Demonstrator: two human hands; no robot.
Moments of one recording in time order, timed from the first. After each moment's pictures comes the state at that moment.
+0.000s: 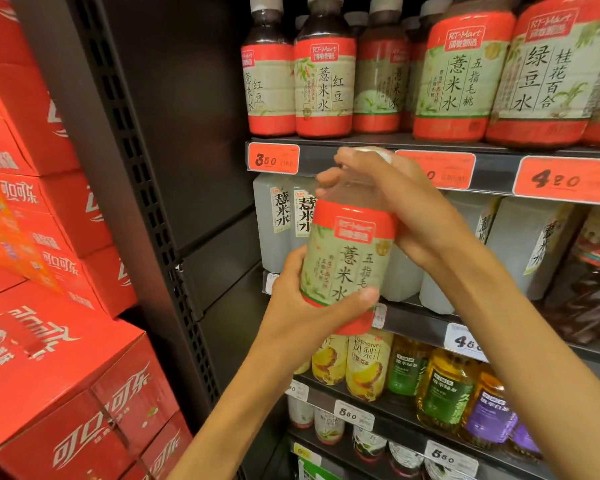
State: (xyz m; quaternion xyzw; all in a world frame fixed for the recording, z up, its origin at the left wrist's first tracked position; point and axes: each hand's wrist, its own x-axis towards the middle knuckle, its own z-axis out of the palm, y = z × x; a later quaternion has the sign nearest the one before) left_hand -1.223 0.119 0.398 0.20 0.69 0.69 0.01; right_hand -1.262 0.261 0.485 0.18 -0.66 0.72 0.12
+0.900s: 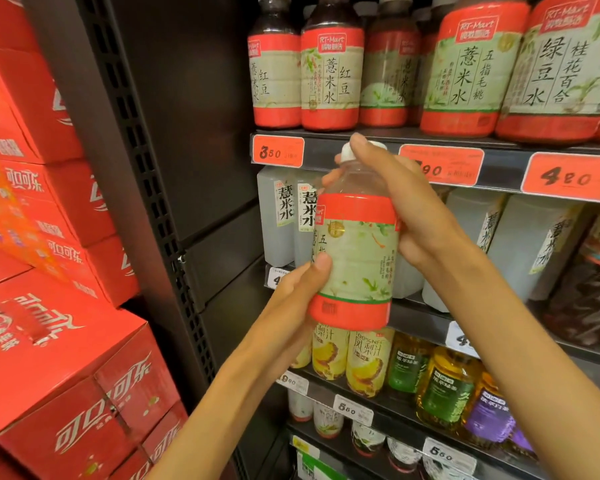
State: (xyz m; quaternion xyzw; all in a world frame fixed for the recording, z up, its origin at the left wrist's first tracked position) left_hand -1.233 0.117 0.394 0.23 0.54 0.79 0.15; right_hand -1.263 0.258 0.481 0.20 -0.65 0.73 0.10
